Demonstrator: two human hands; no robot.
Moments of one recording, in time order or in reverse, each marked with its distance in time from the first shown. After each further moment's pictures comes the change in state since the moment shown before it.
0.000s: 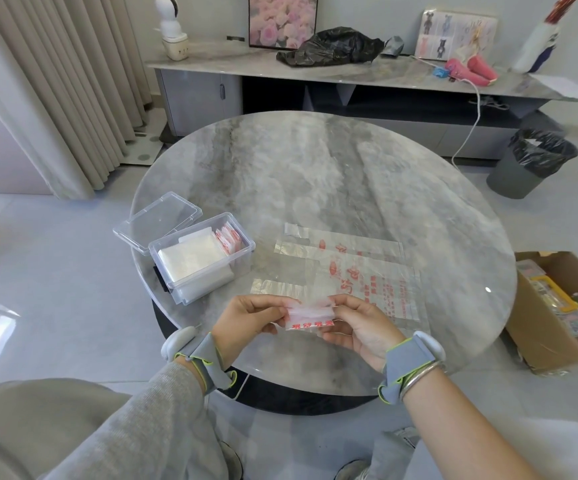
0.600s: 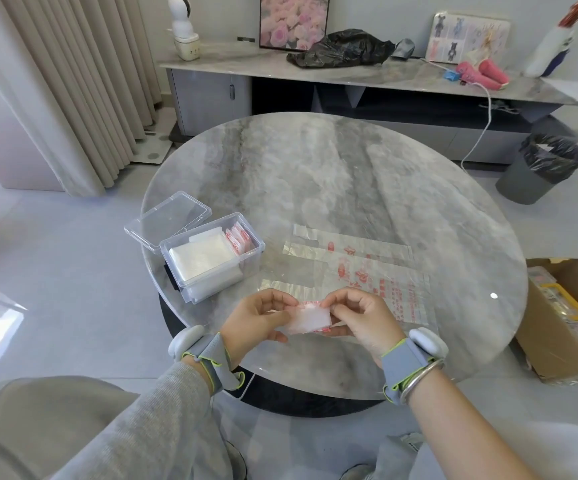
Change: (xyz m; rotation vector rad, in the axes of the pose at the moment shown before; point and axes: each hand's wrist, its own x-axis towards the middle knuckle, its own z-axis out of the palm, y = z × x) left_hand -0.004 0.007 -0.001 0.052 0.016 -0.074; right_hand 0.002 -0.003 0.014 -0.324 0.037 -0.279
